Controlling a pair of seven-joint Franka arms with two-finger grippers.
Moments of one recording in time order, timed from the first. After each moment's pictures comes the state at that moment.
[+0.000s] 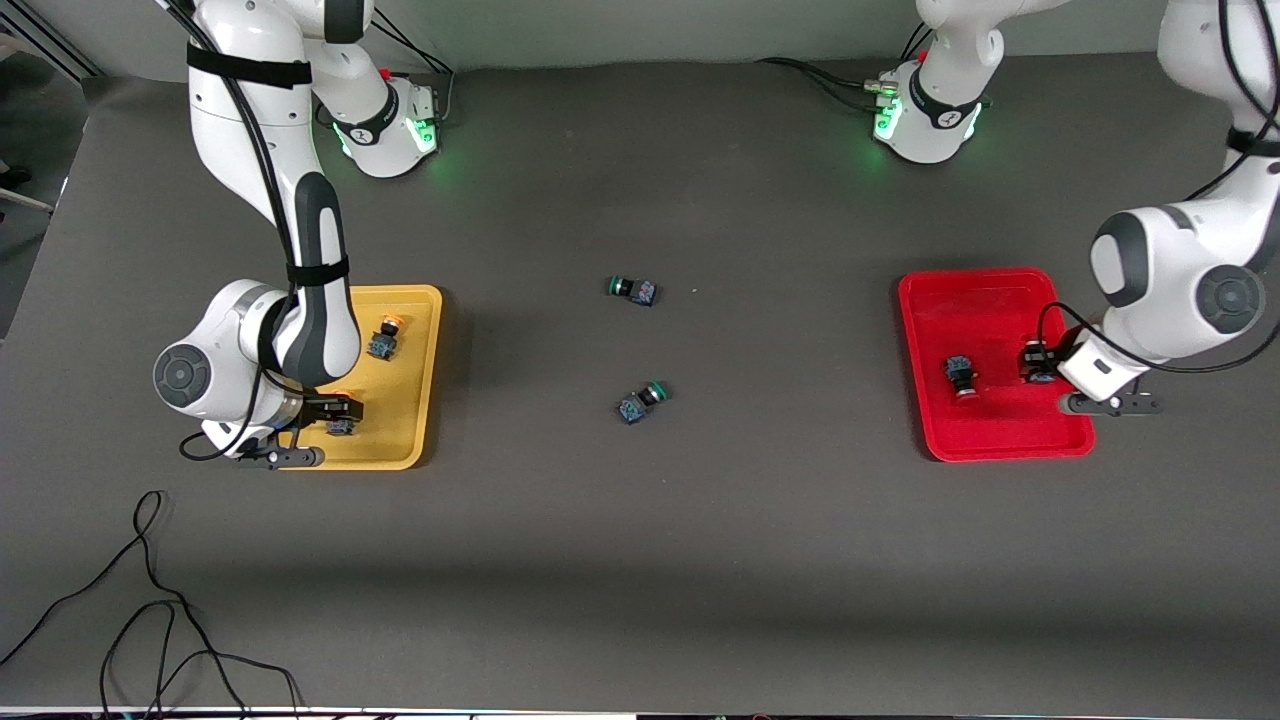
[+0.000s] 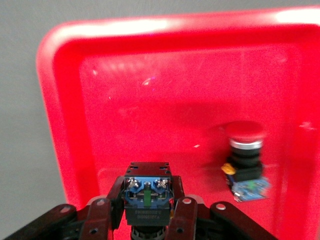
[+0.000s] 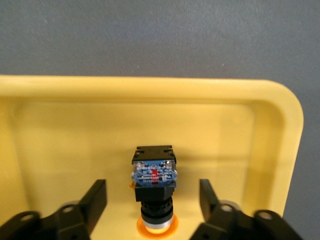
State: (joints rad) left arm 0.24 0.31 -0.08 -2.25 0.03 2.45 0.15; right arm 0.78 0.66 -0.83 -2.00 0.58 2.26 -0.38
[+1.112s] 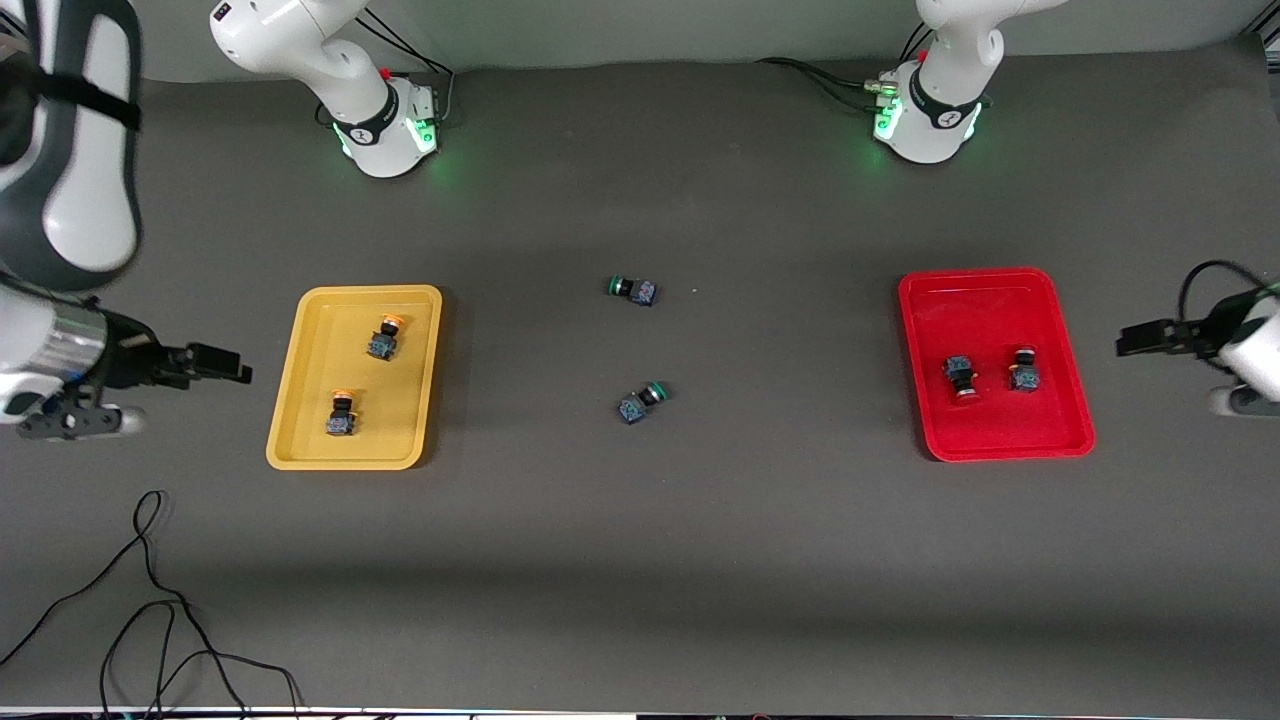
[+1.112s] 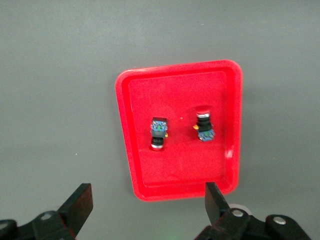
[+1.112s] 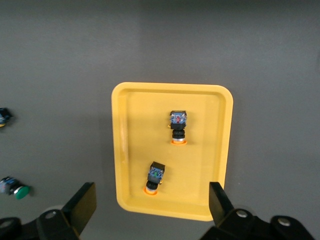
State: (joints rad) left arm 0.24 0.18 -0.11 -1.63 0.03 1.64 0.19; right arm 0.66 0.19 -0.82 -1.72 0.28 1.74 -0.23
